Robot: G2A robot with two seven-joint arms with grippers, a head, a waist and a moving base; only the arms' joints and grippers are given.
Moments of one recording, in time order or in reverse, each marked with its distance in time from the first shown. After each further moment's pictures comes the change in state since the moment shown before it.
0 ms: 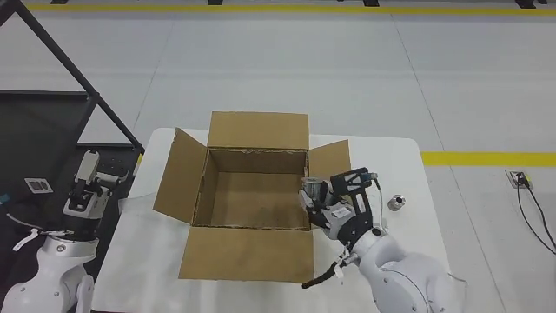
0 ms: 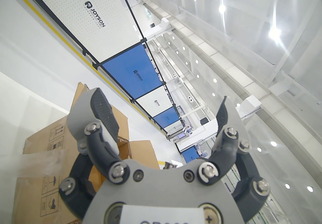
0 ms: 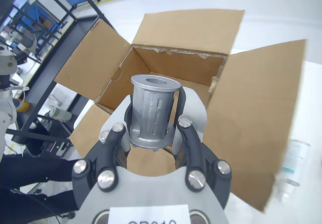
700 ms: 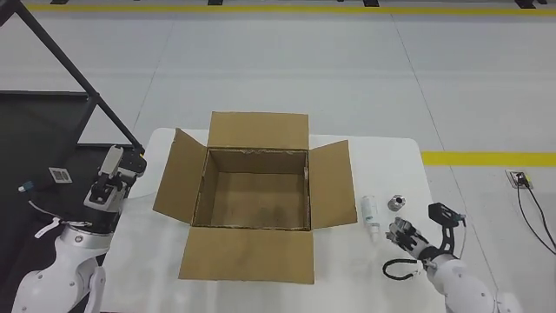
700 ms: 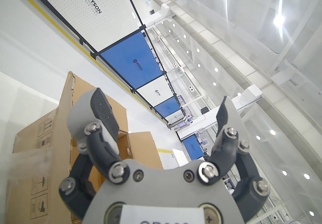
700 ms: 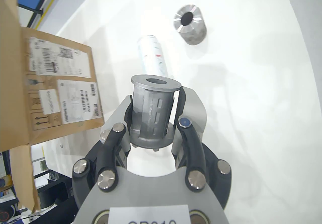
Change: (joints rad) left arm -0.049 0.001 0.058 0.010 0.045 0.025 -0.022; right arm -0.010 0.065 0.444 0.411 0.179 0.124 0.102
